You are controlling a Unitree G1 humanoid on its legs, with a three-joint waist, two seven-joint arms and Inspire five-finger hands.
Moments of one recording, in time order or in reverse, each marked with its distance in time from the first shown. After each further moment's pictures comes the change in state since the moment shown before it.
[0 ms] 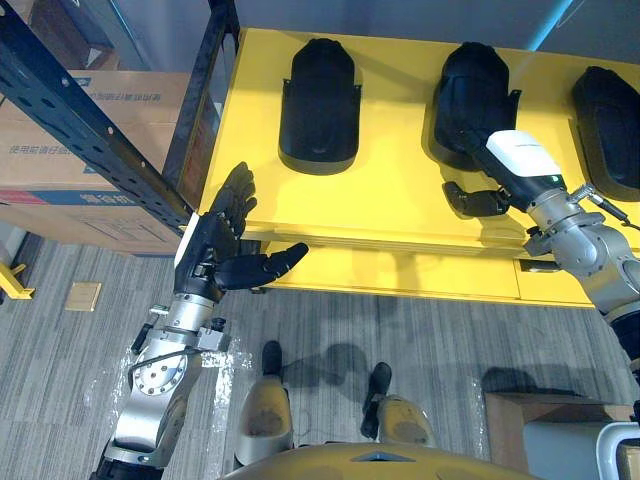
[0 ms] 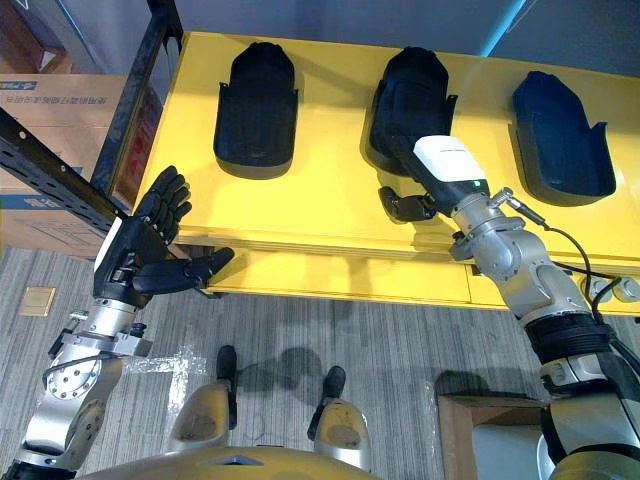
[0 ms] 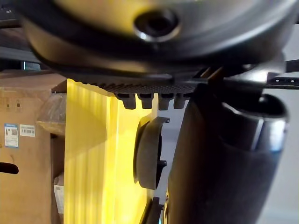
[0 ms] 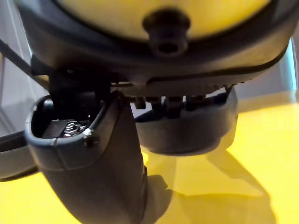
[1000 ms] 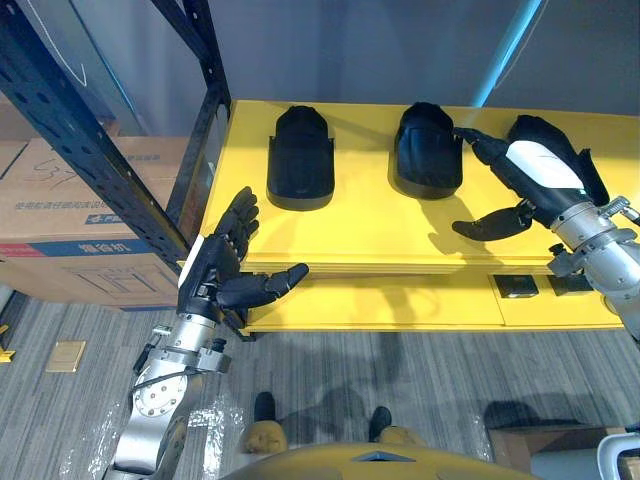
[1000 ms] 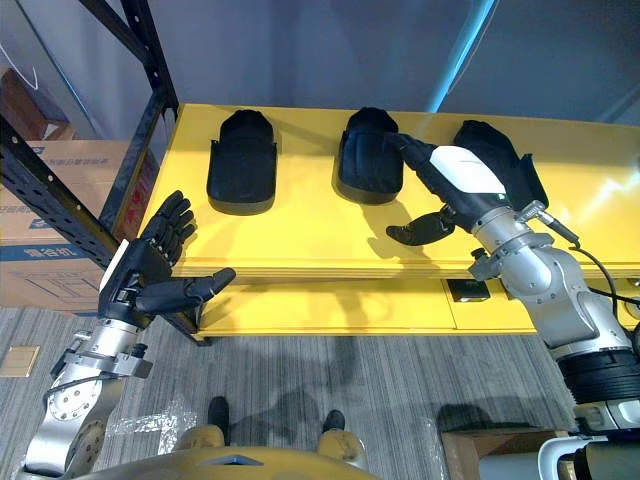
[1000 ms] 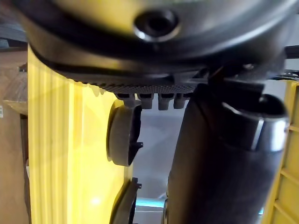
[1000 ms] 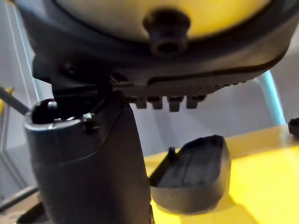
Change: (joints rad) left arm 0.093 -0.038 -0.002 0.010 0.000 -0.005 -0.051; right arm 0.213 -0.065 -0.174 -0.235 0.240 0.030 0.173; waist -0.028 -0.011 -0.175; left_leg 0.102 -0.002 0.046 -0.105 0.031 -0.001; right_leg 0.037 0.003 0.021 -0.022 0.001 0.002
